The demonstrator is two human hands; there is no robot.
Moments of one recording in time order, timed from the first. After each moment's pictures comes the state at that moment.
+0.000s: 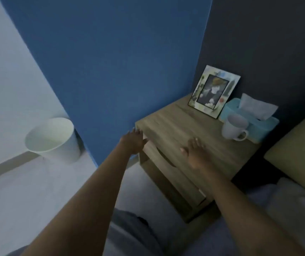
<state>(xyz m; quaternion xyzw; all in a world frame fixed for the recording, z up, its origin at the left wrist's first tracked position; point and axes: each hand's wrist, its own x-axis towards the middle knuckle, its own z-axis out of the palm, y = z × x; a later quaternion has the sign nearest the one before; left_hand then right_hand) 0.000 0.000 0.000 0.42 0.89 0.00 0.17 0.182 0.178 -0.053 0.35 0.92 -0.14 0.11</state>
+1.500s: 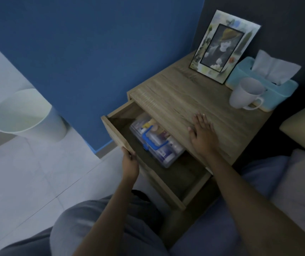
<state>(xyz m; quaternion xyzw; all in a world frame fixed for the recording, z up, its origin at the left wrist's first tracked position) 0.079 -0.059 -0.148 0.04 0.77 0.56 0.31 0.195 0.181 -0.106 0.37 0.92 -0.13 -0.03</state>
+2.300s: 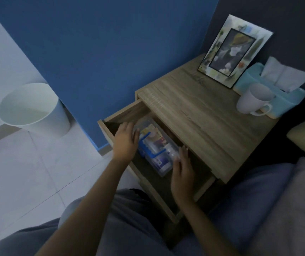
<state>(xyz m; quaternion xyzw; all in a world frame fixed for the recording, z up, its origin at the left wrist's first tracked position) 0.020 -0.057 -0.092 0.32 0.88 0.36 0.03 0.209 0.008 -0.103 0.44 0.74 -0.44 -0.24</state>
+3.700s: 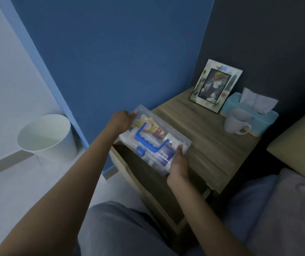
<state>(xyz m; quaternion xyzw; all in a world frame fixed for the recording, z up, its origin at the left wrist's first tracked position) -0.054 -0.031 0.054 0.27 0.90 0.26 0.19 0.153 0.012 0.022 0.56 0.32 -0.73 -0.23</state>
